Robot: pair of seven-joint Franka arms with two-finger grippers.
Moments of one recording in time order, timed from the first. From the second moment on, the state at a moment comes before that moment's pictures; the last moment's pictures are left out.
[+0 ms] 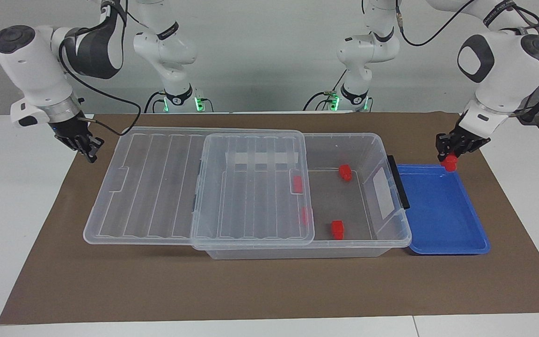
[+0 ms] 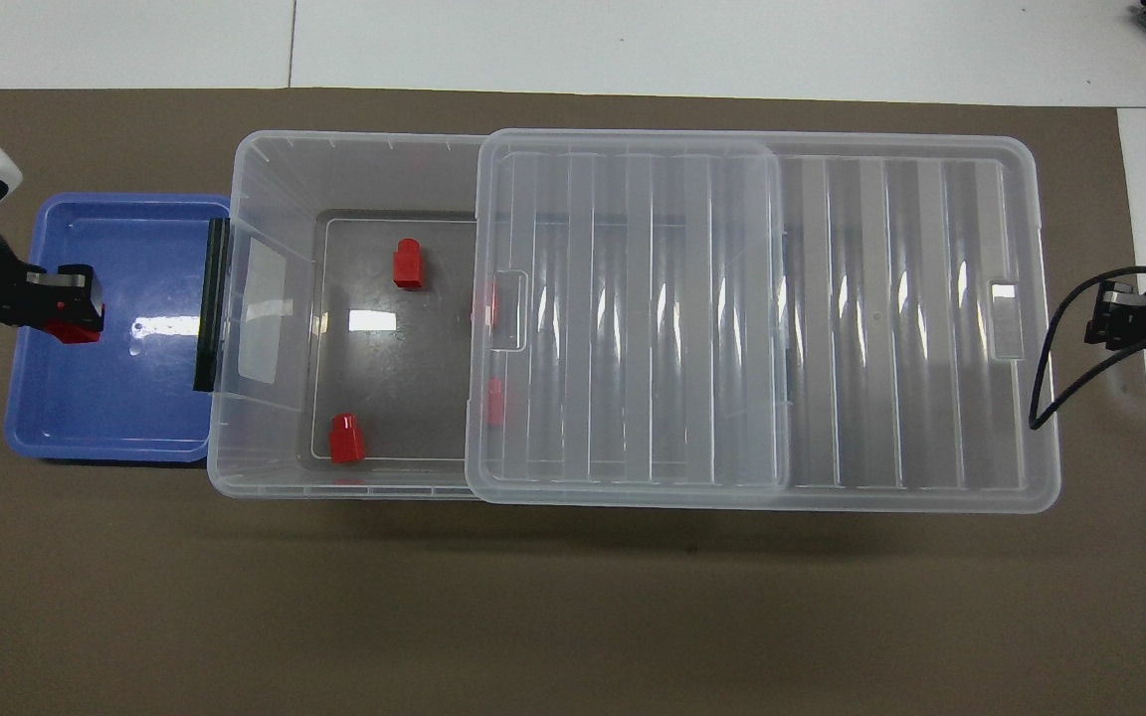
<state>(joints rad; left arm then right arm) 0.06 0.04 0.03 -1.83 0.01 1.91 0.18 -0.25 -0.03 0.07 -1.91 -0.05 1.95 0.17</state>
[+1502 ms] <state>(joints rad) 0.12 0.28 0.02 -2.10 0.01 2.55 0.23 0.01 0.01 0.08 -1.95 0.01 2.02 0.21</state>
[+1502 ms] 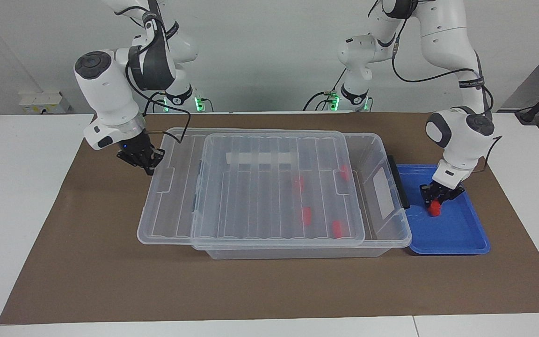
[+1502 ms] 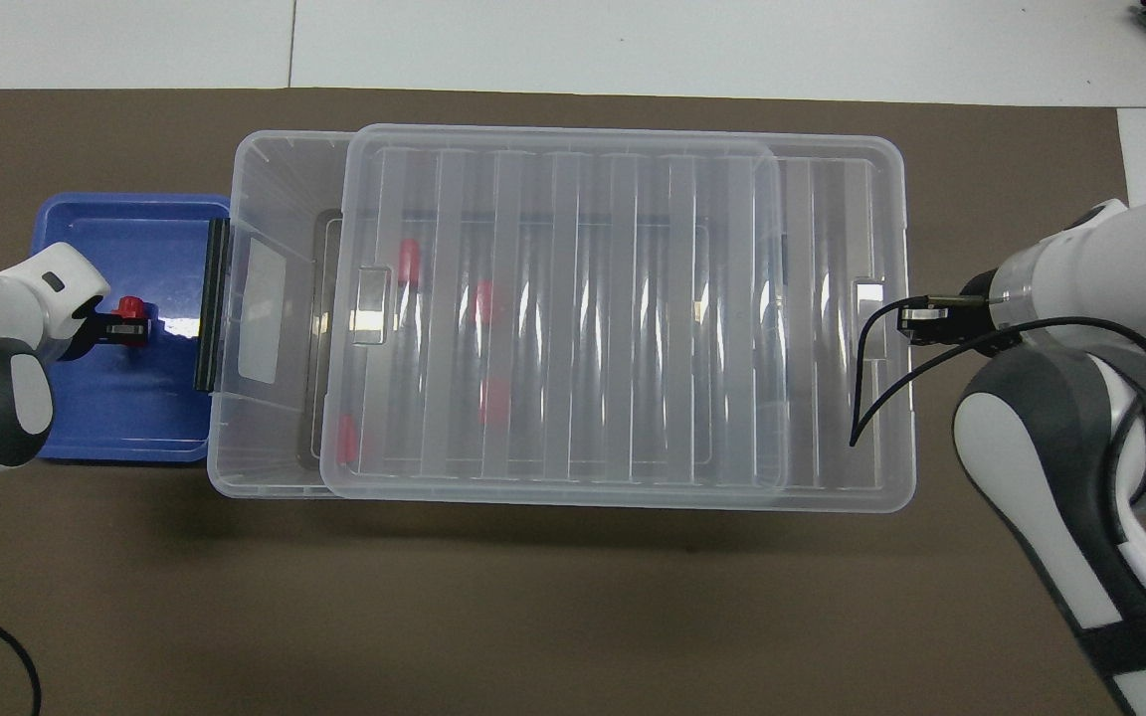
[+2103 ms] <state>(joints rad) 0.12 0.21 0.00 -1.83 0.01 2.11 0.22 0.12 0.01 0.08 -1.95 0.01 2.04 0.25</state>
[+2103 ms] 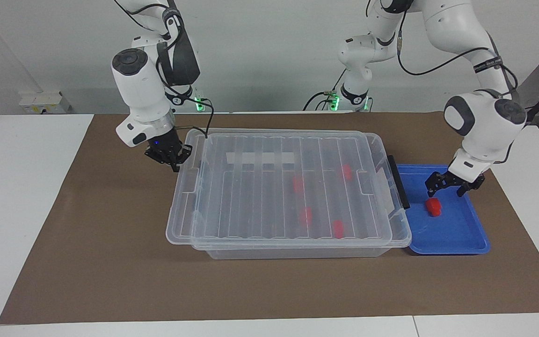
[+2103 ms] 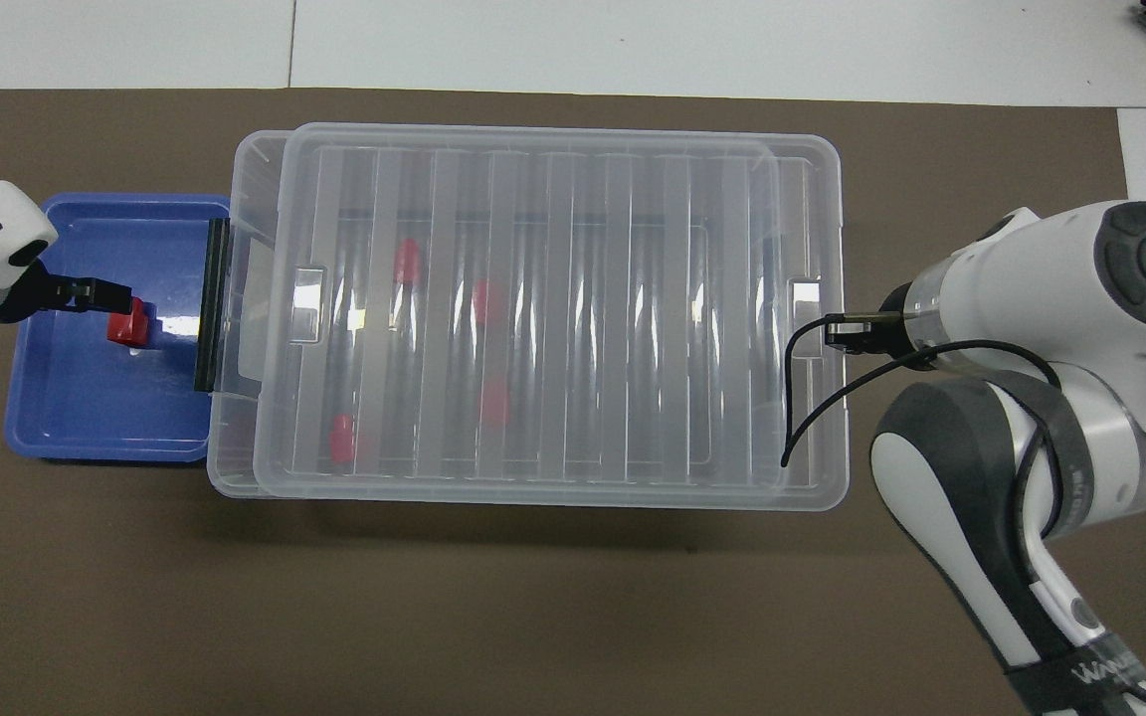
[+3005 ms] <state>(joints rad) 0.11 -0.05 0.00 -1.48 0.01 1.45 0.19 0.17 0.01 0.08 -1.96 0.01 2.06 0.27</state>
